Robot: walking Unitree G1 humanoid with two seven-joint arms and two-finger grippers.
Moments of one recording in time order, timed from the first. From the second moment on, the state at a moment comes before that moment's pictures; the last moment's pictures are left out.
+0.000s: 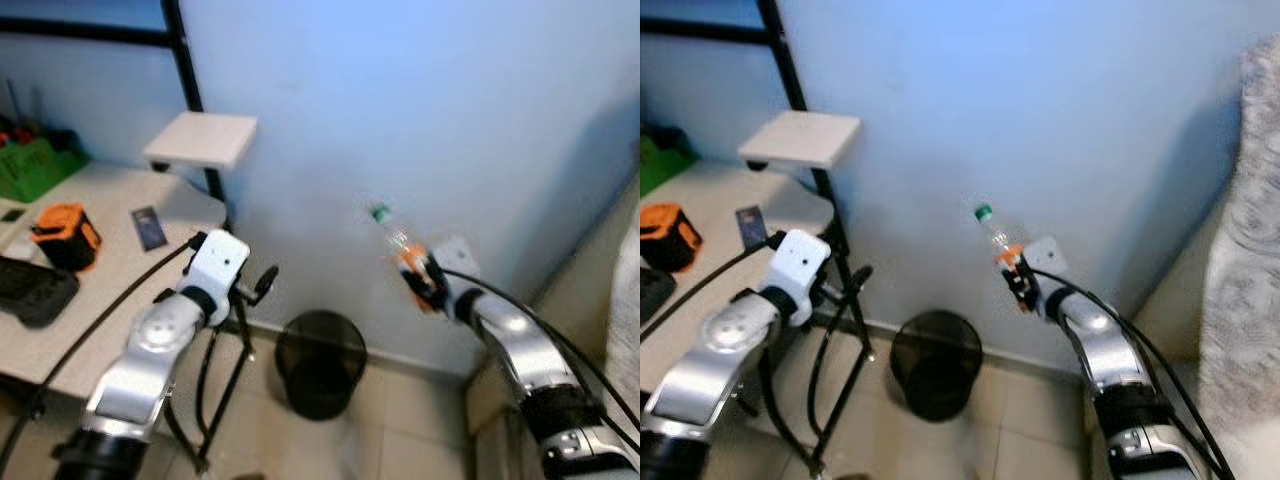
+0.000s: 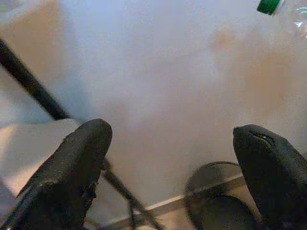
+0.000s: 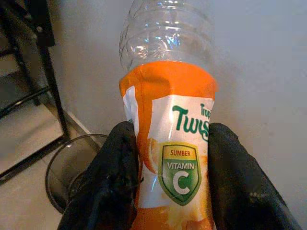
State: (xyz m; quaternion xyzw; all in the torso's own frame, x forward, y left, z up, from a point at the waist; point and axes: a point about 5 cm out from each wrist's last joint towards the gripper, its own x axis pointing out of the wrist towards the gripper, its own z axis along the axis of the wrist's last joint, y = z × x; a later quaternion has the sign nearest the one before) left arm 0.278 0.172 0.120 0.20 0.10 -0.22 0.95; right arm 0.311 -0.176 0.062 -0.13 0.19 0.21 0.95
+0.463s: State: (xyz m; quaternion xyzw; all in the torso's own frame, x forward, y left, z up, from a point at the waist) left arm 0.265 0.172 0.109 0.25 0.15 -0.34 0.89; right arm 0.307 -0.162 0.040 -0.17 0.22 0.25 0.93
